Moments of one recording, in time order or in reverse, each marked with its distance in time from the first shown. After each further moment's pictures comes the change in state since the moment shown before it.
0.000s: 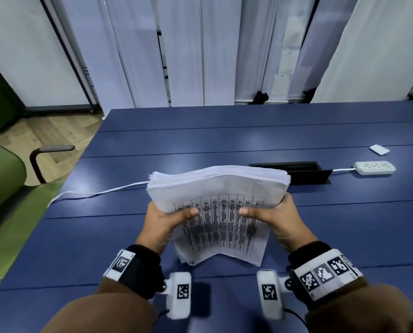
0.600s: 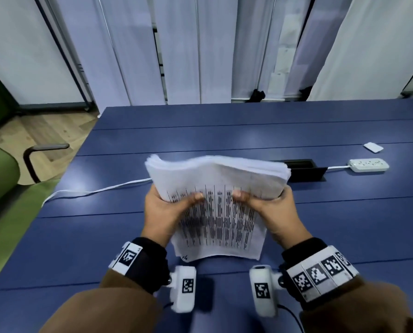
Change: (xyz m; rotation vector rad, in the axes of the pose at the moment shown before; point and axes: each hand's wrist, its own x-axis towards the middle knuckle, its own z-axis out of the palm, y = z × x) left_hand 0.005 0.010 0.028 0.091 0.156 0.064; right_hand -0.003 -0.016 0.016 0.021 0.138 -0.041
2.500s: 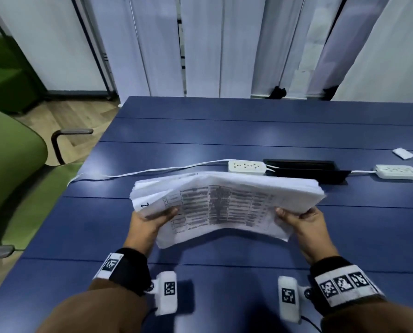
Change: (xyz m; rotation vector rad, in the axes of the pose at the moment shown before) left_hand -0.031 -0.042 -0.096 -0.040 0.139 -0.157; right_hand -0.008 0.061 -0.051 0.090 0.149 0.133
